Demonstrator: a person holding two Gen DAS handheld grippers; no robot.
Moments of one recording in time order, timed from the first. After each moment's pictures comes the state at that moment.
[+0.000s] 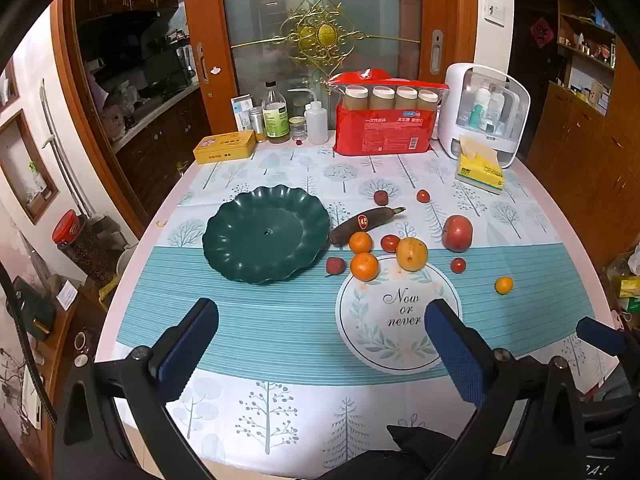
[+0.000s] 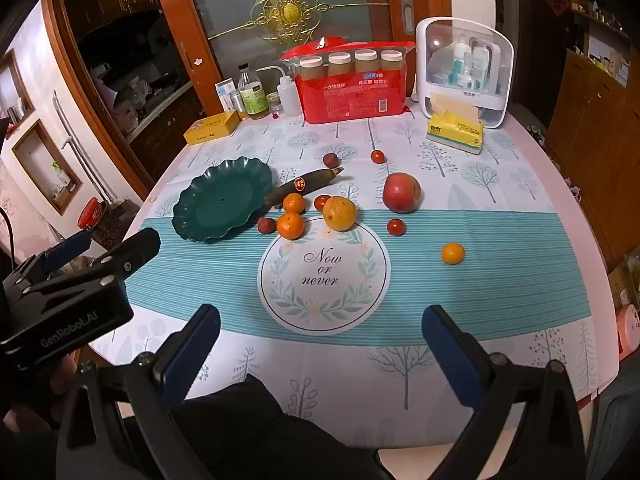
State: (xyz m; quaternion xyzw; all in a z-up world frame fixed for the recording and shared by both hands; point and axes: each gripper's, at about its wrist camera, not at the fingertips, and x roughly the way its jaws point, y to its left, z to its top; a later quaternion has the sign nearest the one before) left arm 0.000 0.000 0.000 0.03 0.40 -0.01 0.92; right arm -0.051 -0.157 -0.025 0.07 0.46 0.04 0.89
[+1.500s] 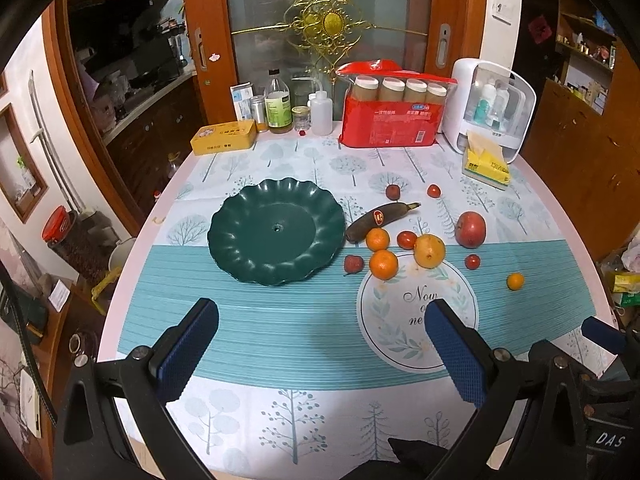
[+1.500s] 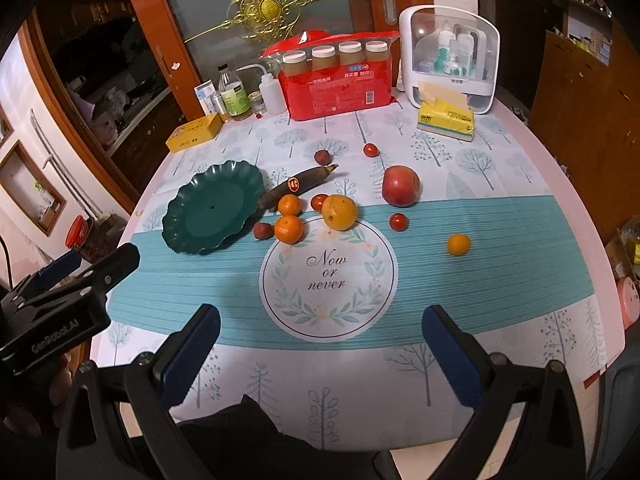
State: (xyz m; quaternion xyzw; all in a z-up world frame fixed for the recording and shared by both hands) left arm 0.017 0.042 -0.014 0.02 0.42 -0.04 0.91; right arm -0.035 -0.129 -0.031 0.09 0.46 0.00 0.88
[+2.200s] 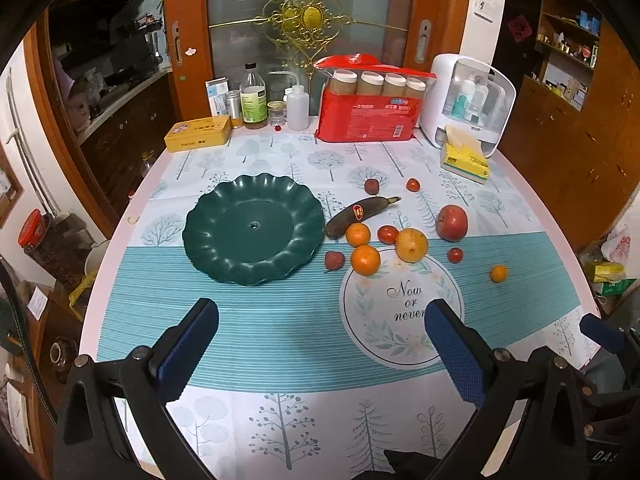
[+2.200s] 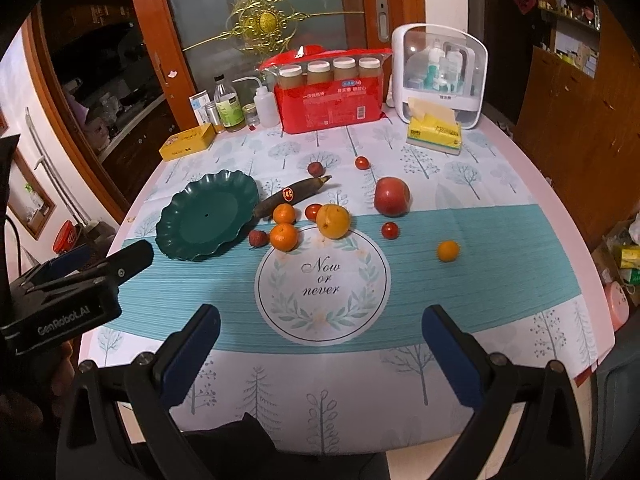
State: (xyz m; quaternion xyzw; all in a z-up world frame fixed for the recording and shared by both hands) left arm 0.026 0.044 -0.022 0.01 0.43 -0.08 0.90; right arm -0.049 -0.116 -0.023 0.07 0.44 -0.02 0.89
